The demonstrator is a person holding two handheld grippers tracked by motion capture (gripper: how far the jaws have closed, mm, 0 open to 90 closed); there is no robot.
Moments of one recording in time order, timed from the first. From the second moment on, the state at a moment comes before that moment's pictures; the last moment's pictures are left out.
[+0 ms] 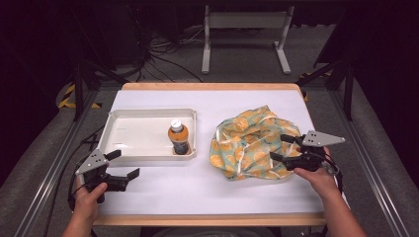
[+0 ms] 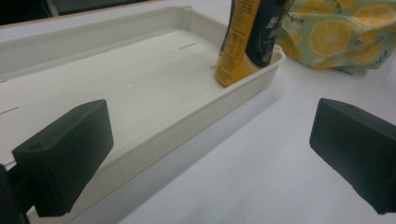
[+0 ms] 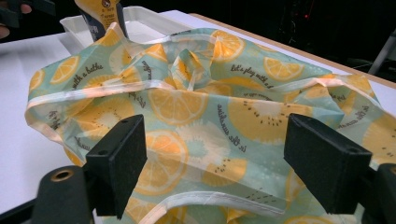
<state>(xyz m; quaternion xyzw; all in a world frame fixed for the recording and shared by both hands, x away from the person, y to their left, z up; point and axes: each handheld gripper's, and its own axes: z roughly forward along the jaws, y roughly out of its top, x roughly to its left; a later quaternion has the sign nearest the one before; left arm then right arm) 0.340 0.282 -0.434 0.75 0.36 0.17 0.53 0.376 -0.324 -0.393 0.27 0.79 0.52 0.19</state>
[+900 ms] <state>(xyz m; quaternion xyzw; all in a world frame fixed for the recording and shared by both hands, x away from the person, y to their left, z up) 0.343 0.283 -0.455 0.74 0.39 0.19 0.51 0.376 -0.319 -0.408 0.28 0.78 0.52 0.21</state>
